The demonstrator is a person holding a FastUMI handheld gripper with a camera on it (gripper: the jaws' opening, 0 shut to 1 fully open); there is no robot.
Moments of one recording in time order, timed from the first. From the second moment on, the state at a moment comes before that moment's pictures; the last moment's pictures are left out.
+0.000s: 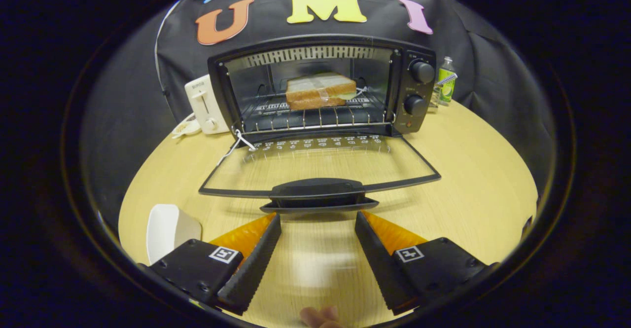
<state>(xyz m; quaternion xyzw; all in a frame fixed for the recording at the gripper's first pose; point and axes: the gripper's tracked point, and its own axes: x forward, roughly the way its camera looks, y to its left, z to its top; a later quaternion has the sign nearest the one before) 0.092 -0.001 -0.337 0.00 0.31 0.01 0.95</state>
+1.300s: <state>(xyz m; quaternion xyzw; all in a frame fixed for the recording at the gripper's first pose) 0.069 -0.047 -0.187 0.01 0.07 0.02 1.00</state>
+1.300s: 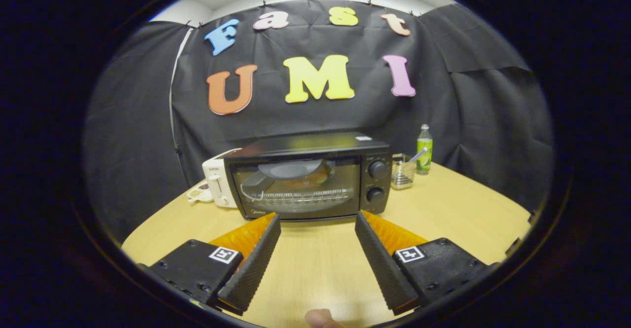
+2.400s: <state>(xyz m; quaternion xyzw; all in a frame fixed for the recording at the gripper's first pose) -0.093 -0.037 0.010 -0.03 -0.07 0.05 1.00</state>
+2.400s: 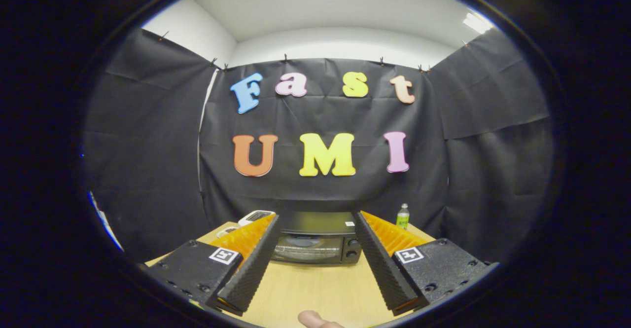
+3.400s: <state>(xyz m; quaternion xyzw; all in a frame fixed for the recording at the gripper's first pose) -0.091 -0.053 0.010 0.00 -0.07 0.05 1.00</state>
